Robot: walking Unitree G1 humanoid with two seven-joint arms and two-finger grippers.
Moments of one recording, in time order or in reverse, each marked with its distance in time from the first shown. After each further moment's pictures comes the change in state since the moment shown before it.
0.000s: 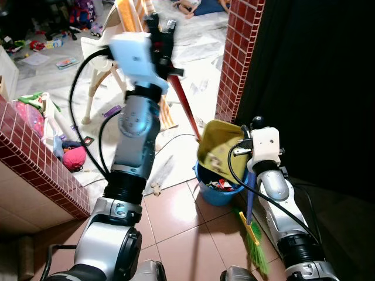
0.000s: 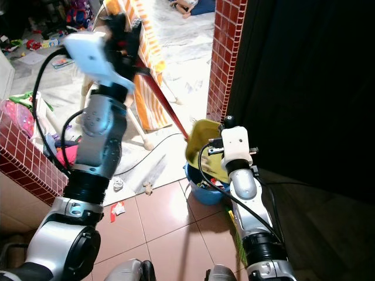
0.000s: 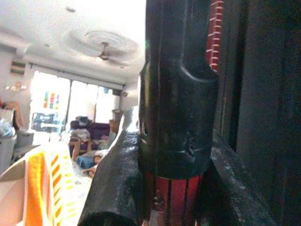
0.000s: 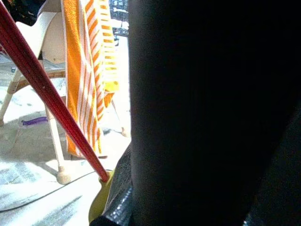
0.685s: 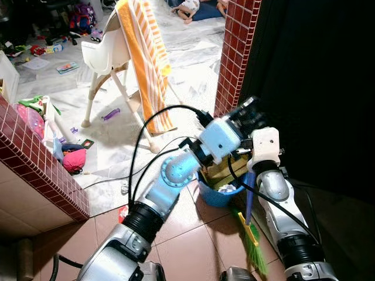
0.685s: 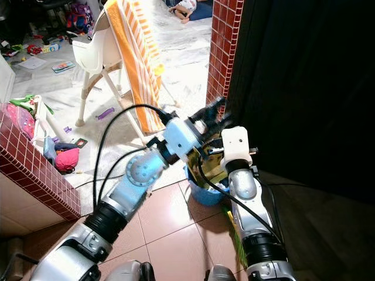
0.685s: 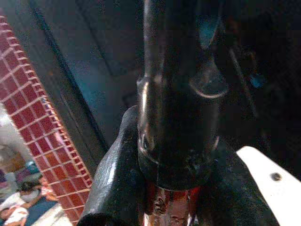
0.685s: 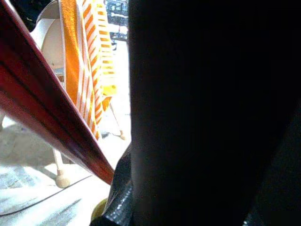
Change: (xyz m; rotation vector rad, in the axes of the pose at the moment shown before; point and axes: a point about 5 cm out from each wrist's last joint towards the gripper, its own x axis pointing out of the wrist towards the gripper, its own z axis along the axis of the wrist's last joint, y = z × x) left arm -0.076 -0.097 -0.053 0.201 0.073 -0.716; right arm -0.001 -0.001 0.001 0.004 0.001 -0.002
